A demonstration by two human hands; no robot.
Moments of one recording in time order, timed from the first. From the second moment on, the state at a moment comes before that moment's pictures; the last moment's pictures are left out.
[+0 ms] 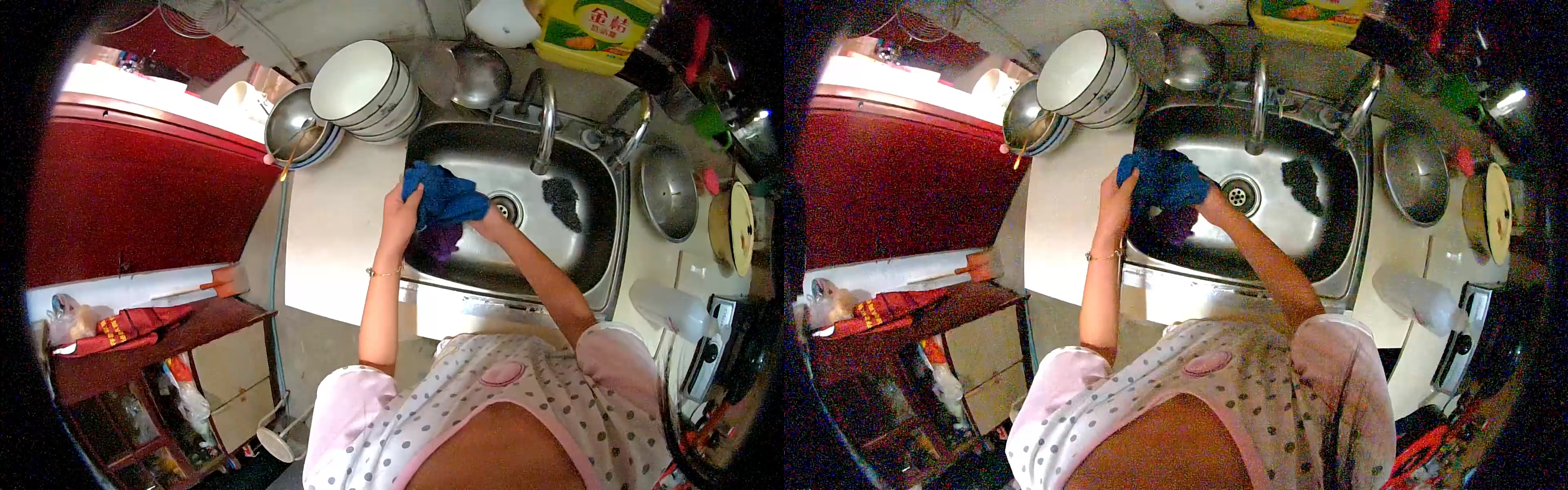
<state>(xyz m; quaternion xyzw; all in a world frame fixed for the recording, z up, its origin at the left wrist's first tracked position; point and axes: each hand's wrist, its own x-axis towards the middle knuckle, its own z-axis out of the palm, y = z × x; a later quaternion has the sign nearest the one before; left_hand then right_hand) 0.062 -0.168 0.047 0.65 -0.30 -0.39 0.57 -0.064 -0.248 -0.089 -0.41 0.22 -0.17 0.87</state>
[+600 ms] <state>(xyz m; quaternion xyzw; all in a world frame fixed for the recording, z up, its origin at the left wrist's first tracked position) -0.042 -0.175 0.057 0.51 -0.22 -0.55 0.63 -0.236 -0.229 0.034 -0.27 0.33 -0.44 0.79</state>
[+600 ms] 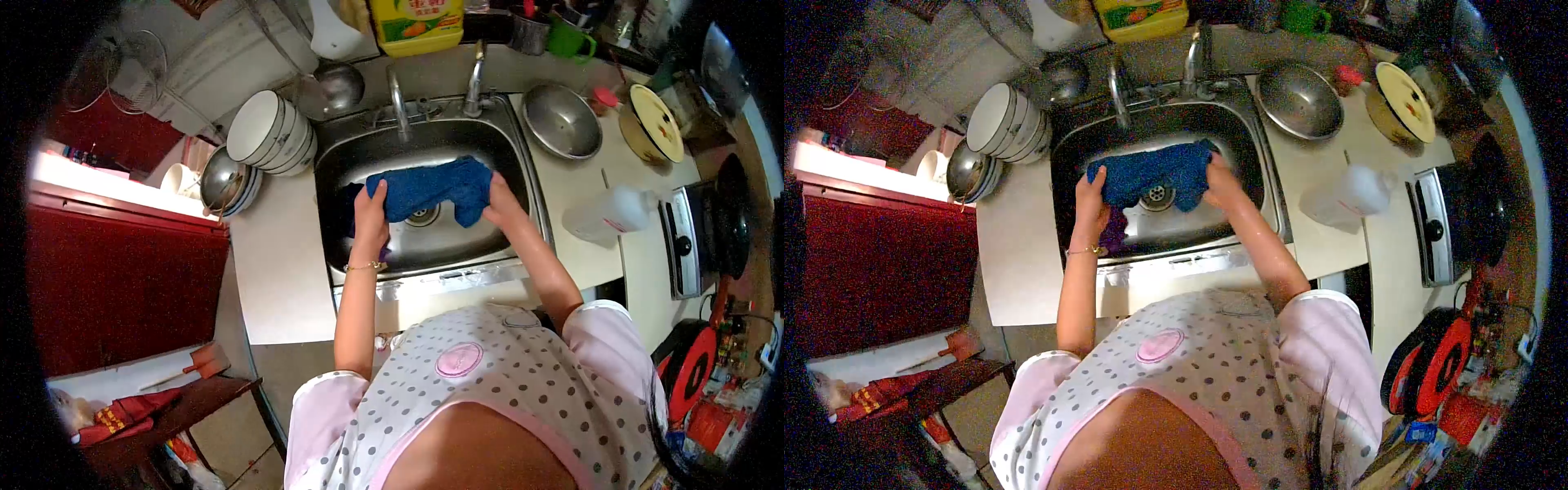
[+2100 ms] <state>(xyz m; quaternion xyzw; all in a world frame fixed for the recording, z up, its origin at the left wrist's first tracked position) -0.007 -0.180 0.053 0.59 -0.51 -0.37 0.51 -0.273 -0.261 0.036 -0.81 0.36 -0.05 0.46</state>
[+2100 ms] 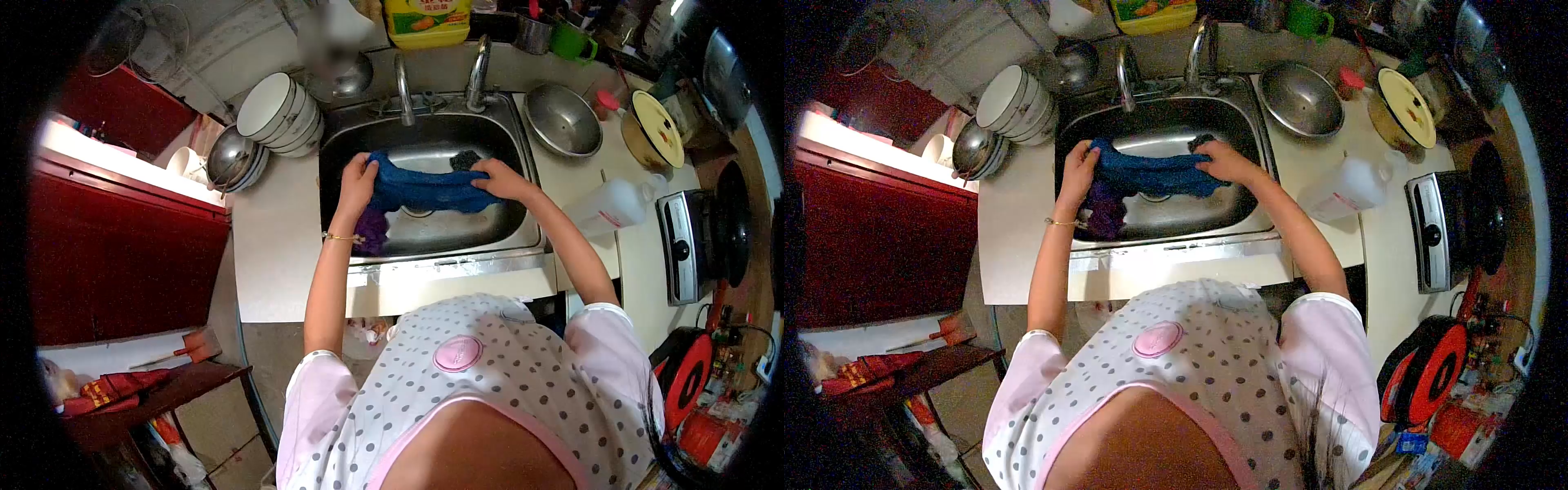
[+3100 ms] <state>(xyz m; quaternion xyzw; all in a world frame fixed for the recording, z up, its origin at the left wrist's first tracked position) 0.005 -0.039 0.017 0.57 -0.64 -0.32 0.40 -0.349 -0.139 0.054 -0.88 0.35 -0.13 0.27</state>
